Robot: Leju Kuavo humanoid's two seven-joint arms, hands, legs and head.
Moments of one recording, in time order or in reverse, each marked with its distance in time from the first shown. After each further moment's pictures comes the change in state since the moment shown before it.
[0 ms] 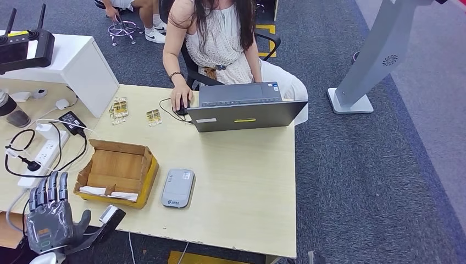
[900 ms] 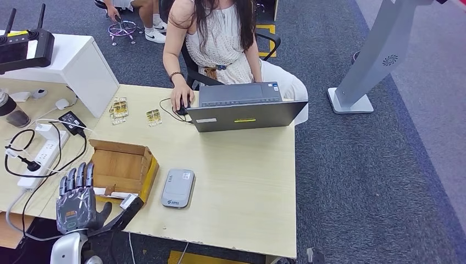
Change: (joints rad) left arm -0.103 -0.014 -0.088 0.097 -0.015 -0.115 0.046; right arm -0.014 0.000 0.000 0.000 0.012 0.003 0.016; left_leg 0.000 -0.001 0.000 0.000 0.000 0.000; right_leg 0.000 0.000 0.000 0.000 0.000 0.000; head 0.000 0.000
